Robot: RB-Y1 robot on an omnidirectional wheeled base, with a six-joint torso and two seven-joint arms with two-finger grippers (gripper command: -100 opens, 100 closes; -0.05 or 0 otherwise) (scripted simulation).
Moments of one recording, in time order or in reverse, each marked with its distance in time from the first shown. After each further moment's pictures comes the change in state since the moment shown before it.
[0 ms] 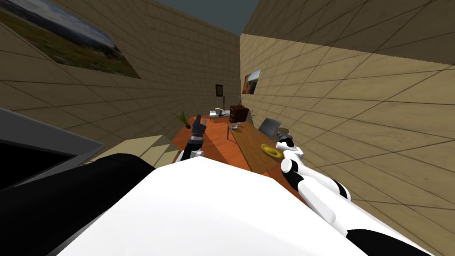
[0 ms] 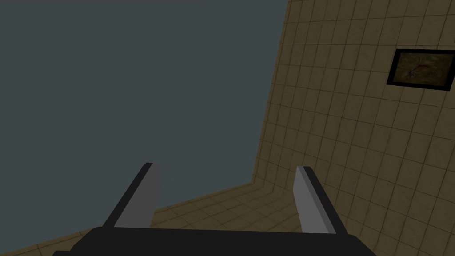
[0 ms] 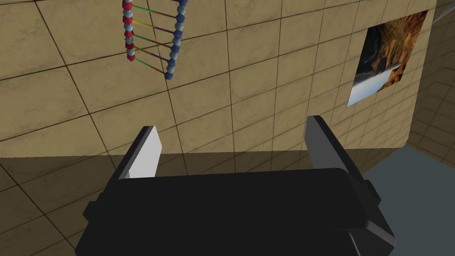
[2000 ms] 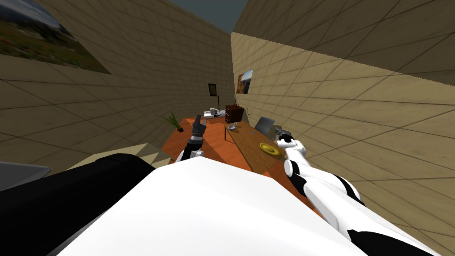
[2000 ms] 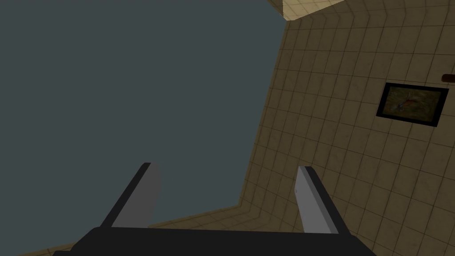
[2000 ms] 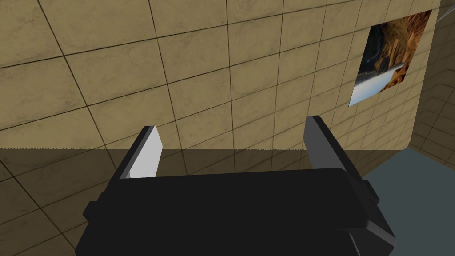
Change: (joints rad) left arm 0.000 0.000 0.000 0.000 0.000 0.000 0.000; right arm -0.001 -0.070 0.246 -0.088 0.179 0.093 -0.404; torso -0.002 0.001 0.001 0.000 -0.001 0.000
